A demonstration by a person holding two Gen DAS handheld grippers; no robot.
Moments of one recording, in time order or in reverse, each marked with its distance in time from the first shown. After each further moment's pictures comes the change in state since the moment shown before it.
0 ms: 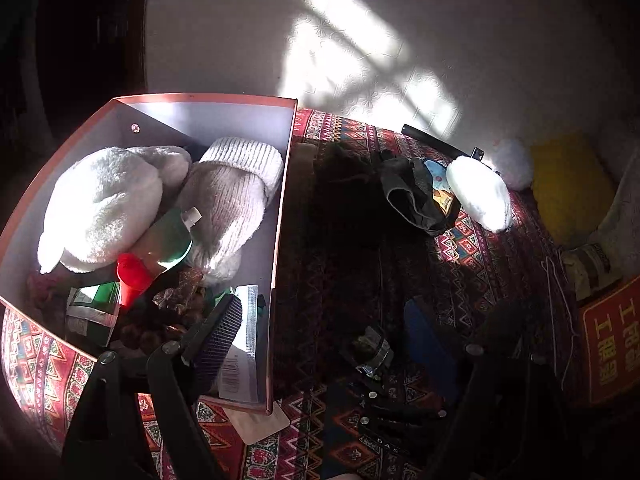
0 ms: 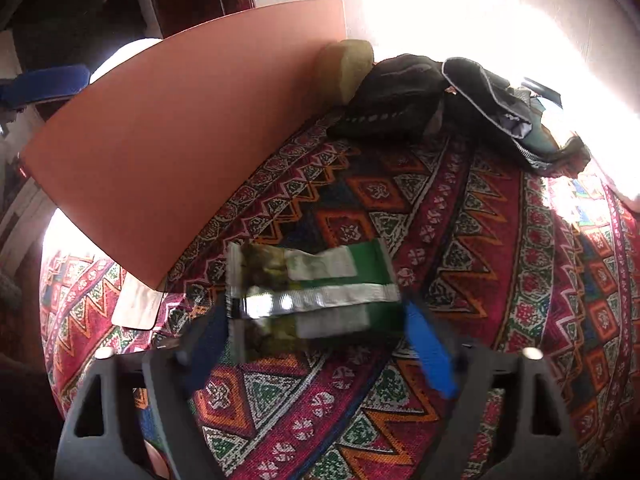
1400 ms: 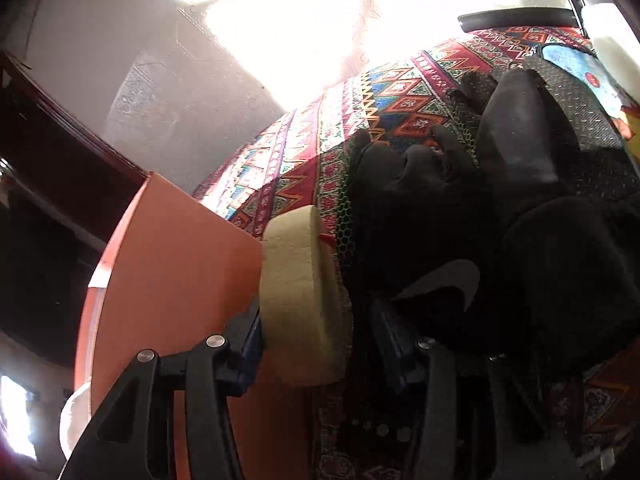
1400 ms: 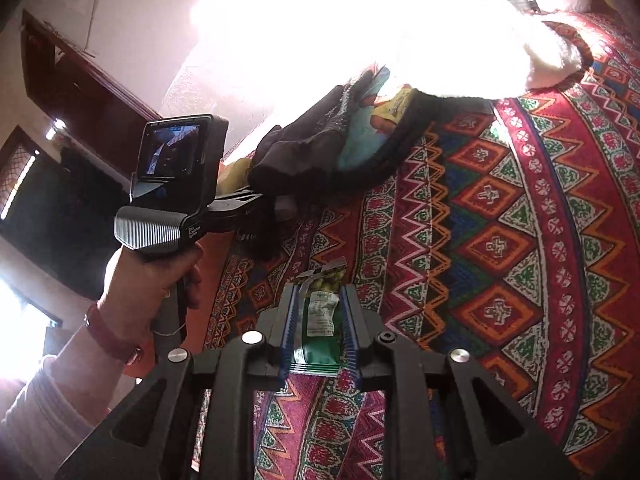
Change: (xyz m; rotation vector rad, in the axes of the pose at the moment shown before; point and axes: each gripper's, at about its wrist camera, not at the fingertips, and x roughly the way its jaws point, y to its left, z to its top) left arm 0.241 -0.076 0.090 0.472 0.099 0.517; right arm -0.061 -0.165 0.002 0.538 -0.160 0.207
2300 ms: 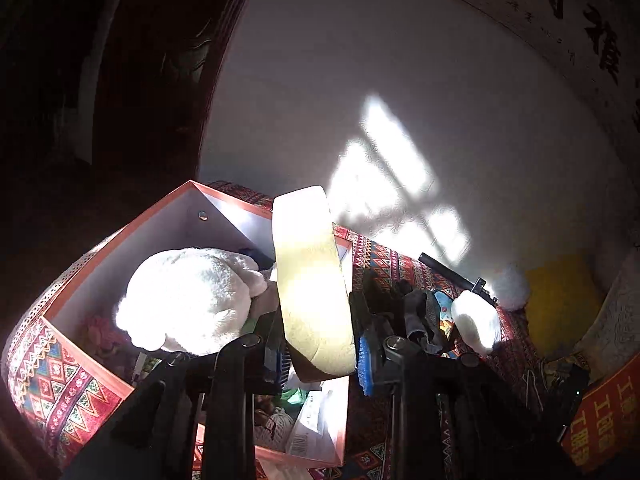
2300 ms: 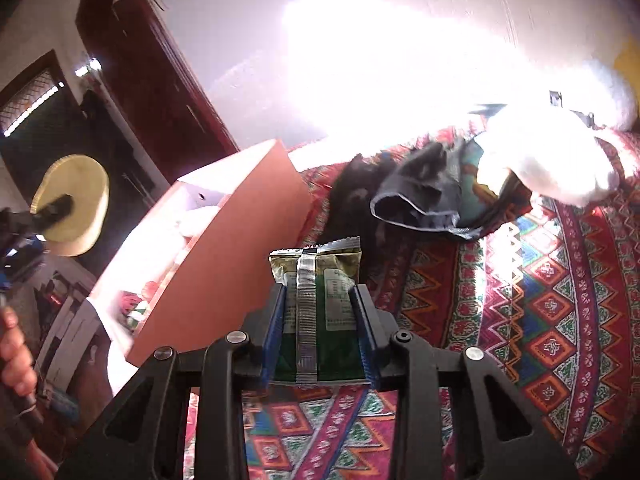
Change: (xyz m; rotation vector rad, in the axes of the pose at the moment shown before) left arm -0.219 0.261 -0.195 -0.753 -0.396 -0.455; right arm -0.030 0.134 -0.021 -0.259 -0.130 -0.013
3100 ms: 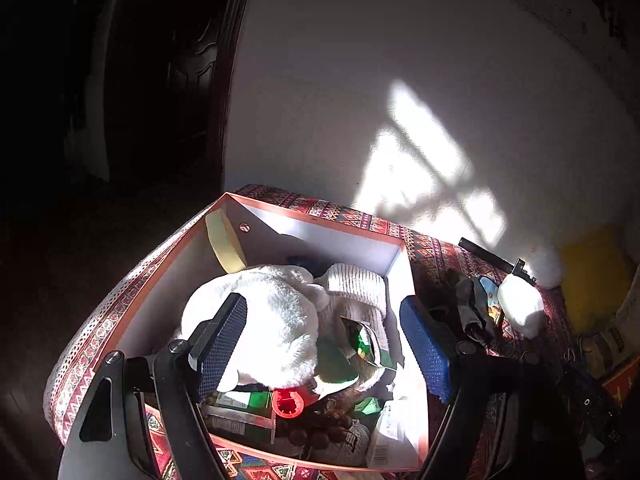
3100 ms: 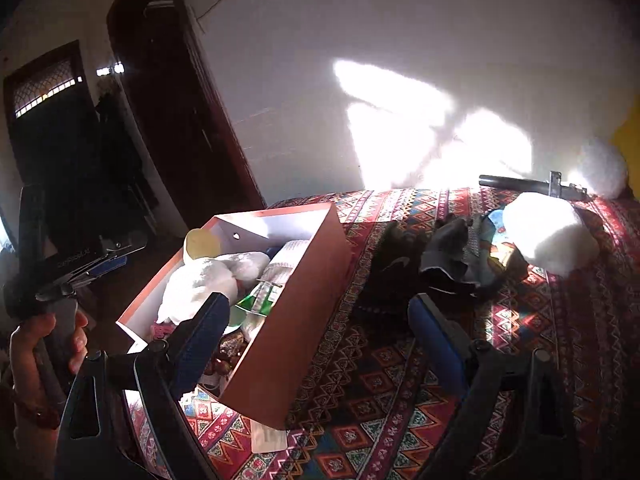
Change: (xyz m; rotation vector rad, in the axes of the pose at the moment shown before) left arm 0.034 -0.002 0.003 0.157 0.062 0.087; right arm -0.042 0.042 0.012 -0.008 -0.128 -0.108
